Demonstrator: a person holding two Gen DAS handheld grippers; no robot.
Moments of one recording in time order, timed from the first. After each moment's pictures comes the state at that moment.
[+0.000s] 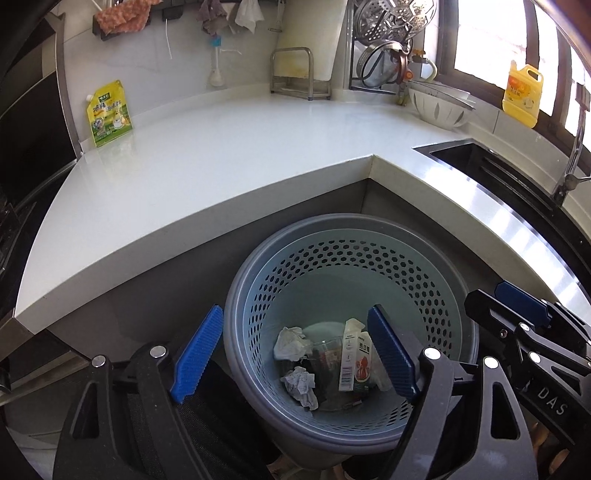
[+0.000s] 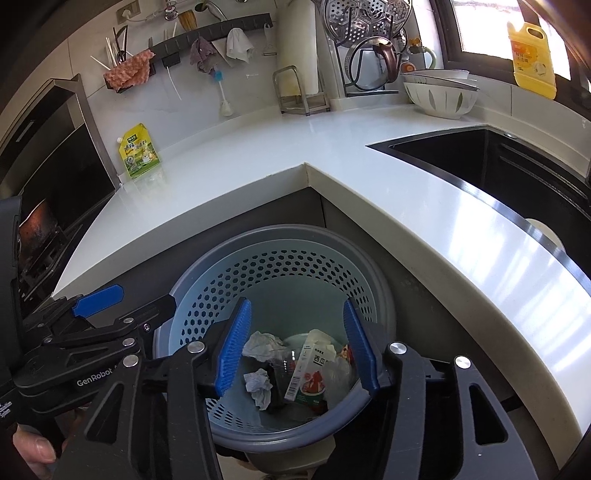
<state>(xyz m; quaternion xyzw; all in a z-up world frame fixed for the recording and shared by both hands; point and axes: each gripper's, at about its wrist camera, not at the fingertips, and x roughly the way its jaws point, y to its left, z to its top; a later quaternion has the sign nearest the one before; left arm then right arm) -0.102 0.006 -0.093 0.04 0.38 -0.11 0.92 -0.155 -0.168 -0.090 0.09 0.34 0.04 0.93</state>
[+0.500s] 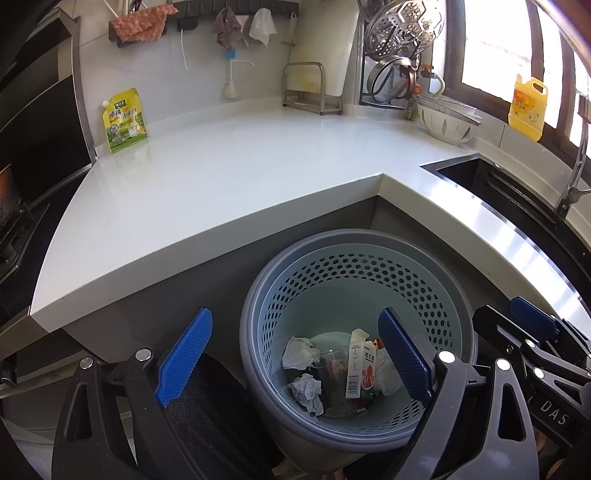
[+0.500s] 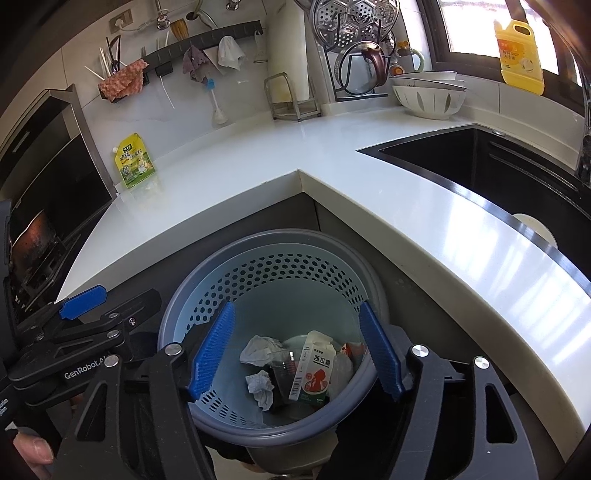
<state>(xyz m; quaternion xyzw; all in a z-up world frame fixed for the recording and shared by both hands) -0.112 0.015 -0.078 0.03 0.36 -0.09 0.93 -0.166 -0.171 -0.083 0.11 0.33 0.02 0.94</state>
